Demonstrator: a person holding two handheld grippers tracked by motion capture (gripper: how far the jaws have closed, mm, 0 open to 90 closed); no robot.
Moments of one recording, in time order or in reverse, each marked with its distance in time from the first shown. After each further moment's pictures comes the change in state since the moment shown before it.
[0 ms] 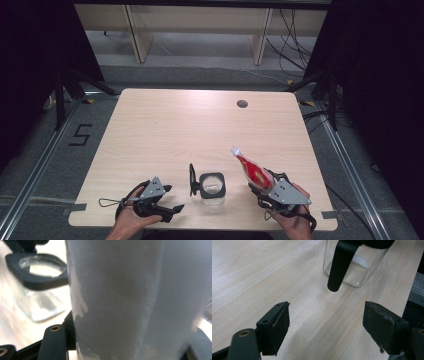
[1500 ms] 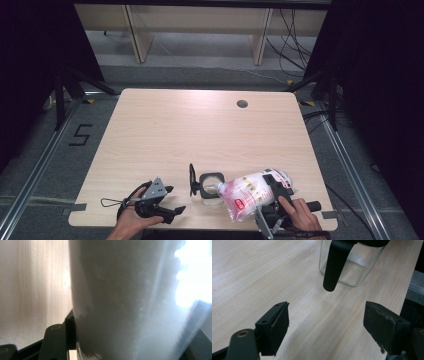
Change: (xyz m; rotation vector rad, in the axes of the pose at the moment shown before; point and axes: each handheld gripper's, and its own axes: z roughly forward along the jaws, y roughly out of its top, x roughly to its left) left arm -0.002 0.000 0.003 -0.006 -0.030 -0.024; right arm 0.034 0.016 -0.011 0.360 -0.202 -0.992
